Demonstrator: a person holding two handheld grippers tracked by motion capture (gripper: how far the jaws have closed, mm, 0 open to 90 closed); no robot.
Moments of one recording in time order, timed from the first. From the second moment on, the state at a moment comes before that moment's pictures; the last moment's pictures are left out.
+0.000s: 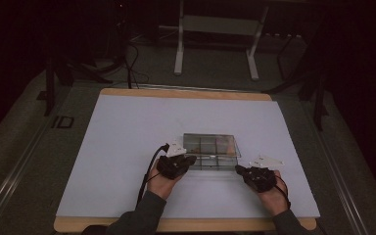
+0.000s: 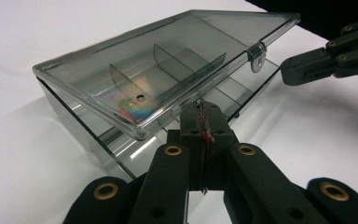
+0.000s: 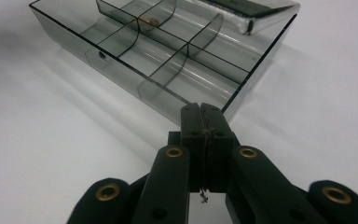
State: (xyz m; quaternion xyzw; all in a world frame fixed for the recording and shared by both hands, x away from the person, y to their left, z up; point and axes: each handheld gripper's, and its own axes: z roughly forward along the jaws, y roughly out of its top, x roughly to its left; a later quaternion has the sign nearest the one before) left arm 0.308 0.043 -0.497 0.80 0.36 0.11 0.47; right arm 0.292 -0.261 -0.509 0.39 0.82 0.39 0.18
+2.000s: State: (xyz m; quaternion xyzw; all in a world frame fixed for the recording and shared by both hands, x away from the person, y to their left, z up) left arm 0.299 0.074 -0.522 0.81 0.39 0.13 0.42; right arm 0.288 -0.258 -0.515 0.39 0.83 0.37 0.17
